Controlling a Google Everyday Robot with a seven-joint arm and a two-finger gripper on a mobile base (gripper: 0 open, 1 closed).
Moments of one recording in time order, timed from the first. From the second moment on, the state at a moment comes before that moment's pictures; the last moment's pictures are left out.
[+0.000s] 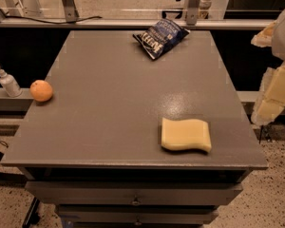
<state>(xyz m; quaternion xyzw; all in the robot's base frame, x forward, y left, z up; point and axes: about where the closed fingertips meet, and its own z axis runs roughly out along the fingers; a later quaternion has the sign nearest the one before) 0.438 -0.216 0.980 -0.60 0.78 -0.04 0.16</state>
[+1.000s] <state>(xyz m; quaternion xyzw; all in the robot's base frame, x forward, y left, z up) 0.460 -0.164 0.933 -0.61 0.75 0.07 0.24</state>
